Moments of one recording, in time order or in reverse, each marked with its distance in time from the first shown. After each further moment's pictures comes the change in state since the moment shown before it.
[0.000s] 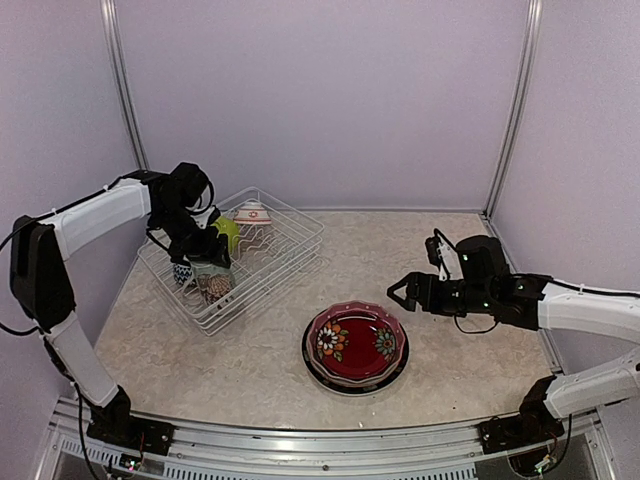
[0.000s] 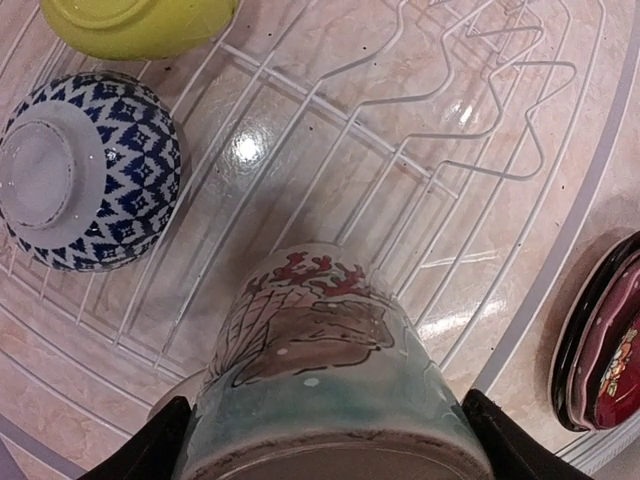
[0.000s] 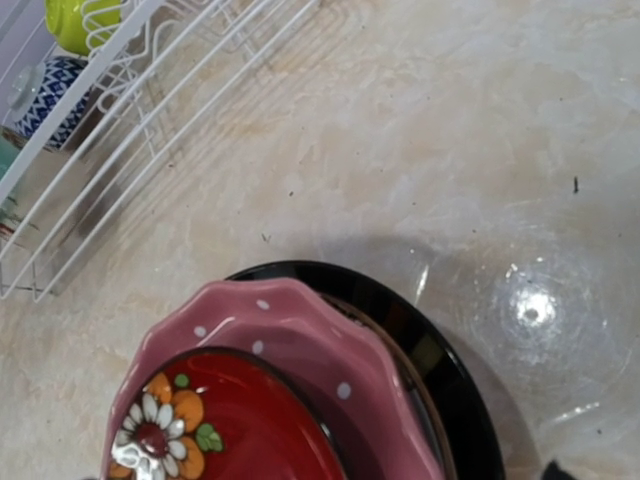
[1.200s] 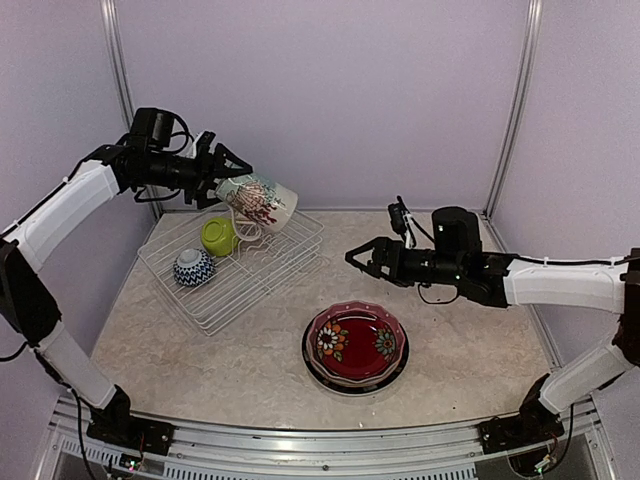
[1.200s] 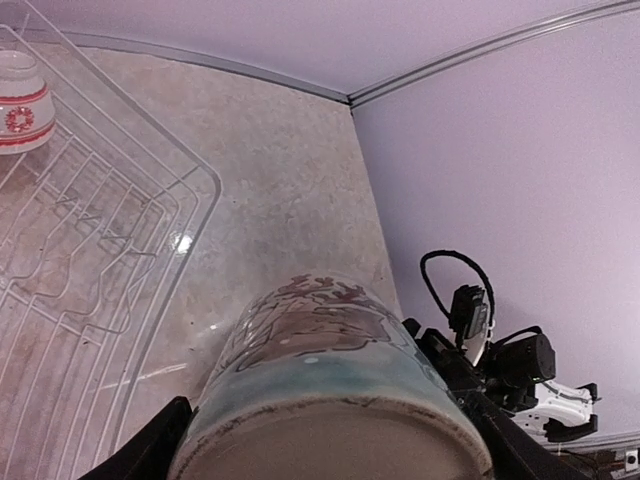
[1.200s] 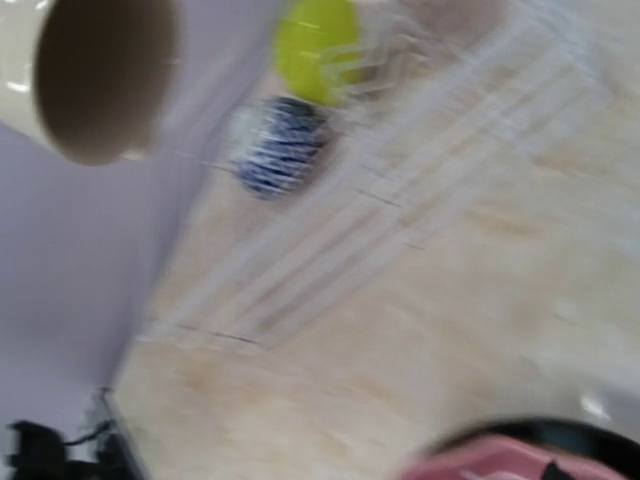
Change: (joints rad) left arm 0.053 -0.106 0.199 0.301 0.518 -0.379; right arm 0.039 0.239 0.188 0.274 -0.200 0.067
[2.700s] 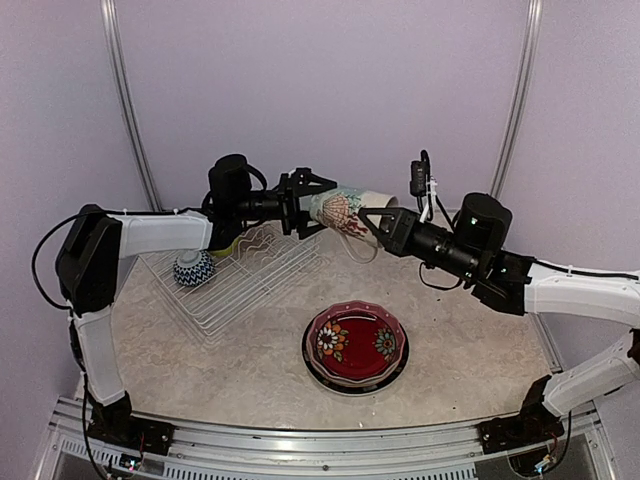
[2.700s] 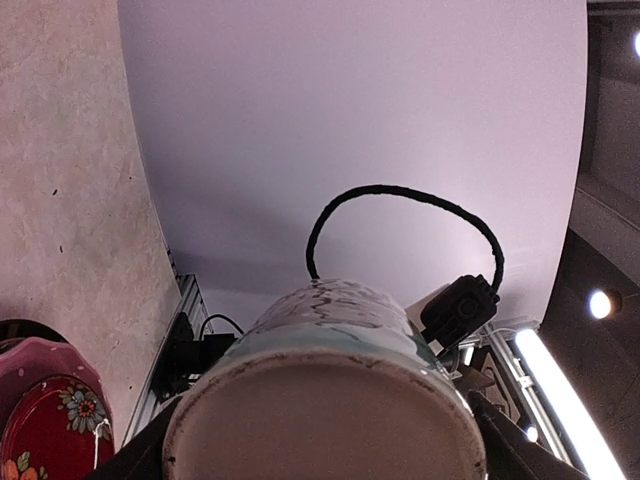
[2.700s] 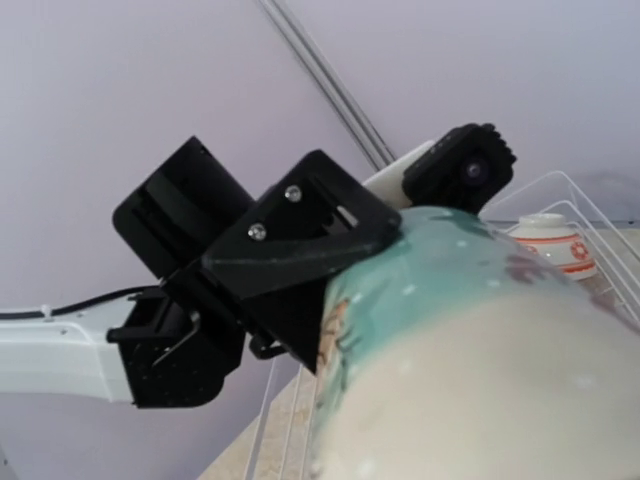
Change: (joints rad) left arm -0.270 0.362 -0.265 1.360 0.385 -0.945; right arm 0.102 -0.103 0.025 0.284 0.219 -0.123
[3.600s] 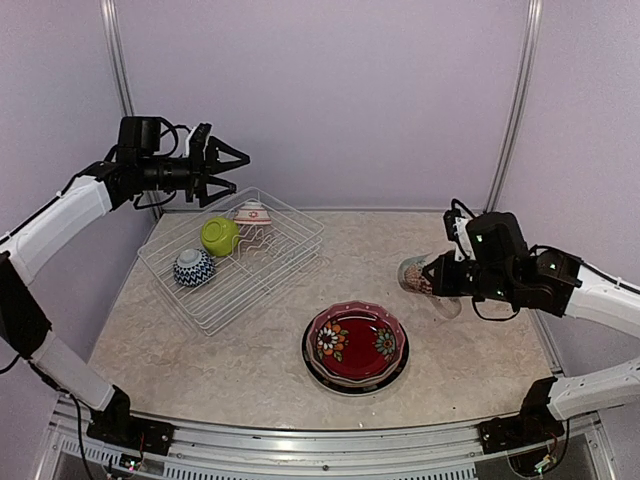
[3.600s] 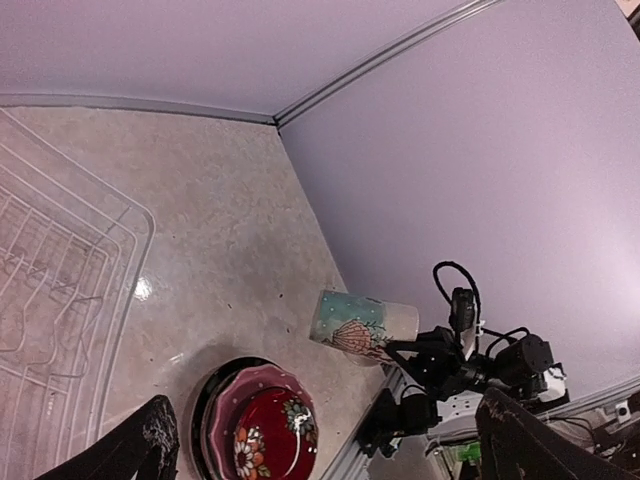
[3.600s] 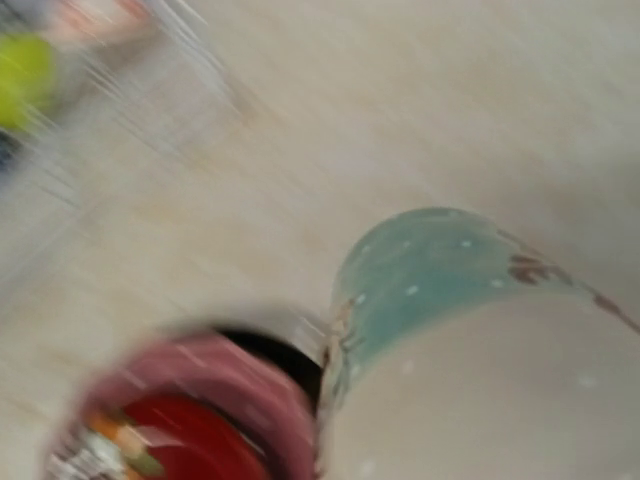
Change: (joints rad) left arm 0.285 -0.451 0.050 -0.980 -0.199 0.853; right arm -0.011 -0.248 0.005 -0.896 0.360 -0.022
